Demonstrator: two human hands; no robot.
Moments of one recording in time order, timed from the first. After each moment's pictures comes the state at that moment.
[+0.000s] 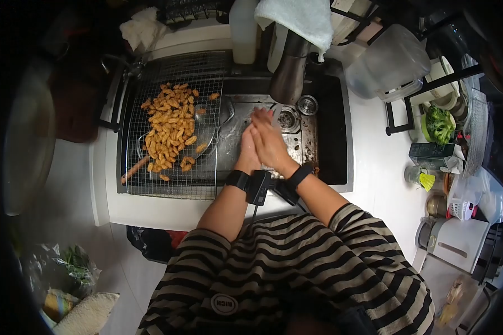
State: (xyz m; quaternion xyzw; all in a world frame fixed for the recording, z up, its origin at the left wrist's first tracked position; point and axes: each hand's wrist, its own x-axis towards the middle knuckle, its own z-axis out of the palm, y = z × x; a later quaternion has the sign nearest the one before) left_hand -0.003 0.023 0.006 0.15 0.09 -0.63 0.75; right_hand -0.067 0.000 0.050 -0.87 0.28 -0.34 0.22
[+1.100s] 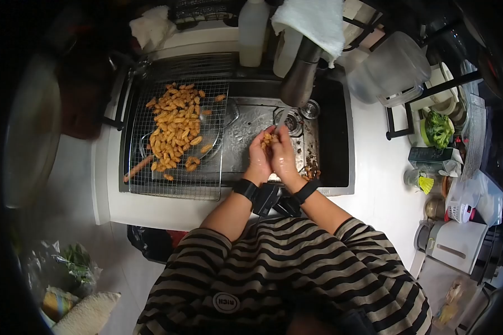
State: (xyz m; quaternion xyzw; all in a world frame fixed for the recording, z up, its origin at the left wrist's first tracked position) left_hand -0.016 0.040 0.006 0.21 0.11 -0.64 0.73; right_hand -0.084 0.023 0.018 -0.63 0.43 -0.36 0.53
